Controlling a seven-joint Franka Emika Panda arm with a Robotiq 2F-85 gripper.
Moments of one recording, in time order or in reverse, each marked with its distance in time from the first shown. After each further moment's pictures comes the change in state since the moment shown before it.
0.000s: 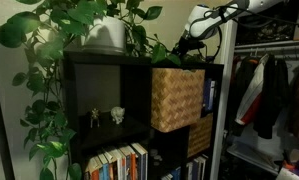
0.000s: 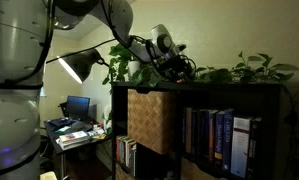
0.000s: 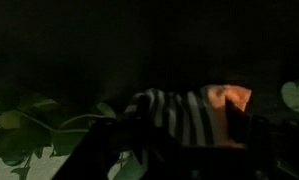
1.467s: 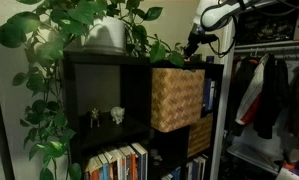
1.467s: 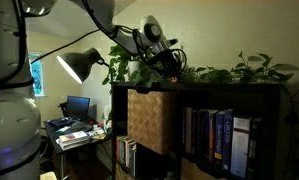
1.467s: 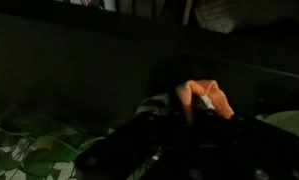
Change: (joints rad) arm 0.026 -0.230 -0.004 -0.188 -0.036 -0.204 -0.001
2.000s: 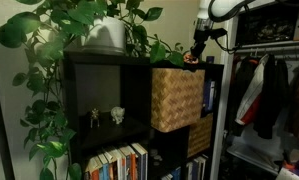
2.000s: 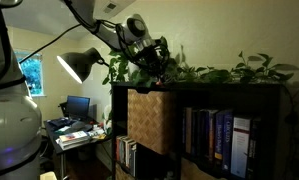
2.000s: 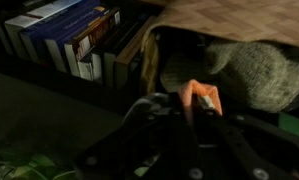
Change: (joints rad) arm 0.035 -0.169 0.072 -0.134 -0.004 -0.226 -0.004
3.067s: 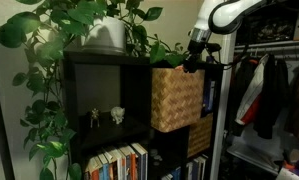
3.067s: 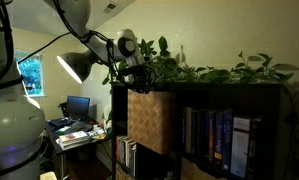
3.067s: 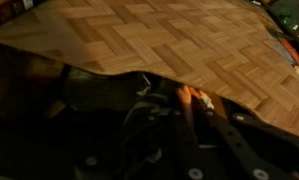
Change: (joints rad) arm 0.093 -0.021 0.023 -0.215 0.193 0.255 -0.093
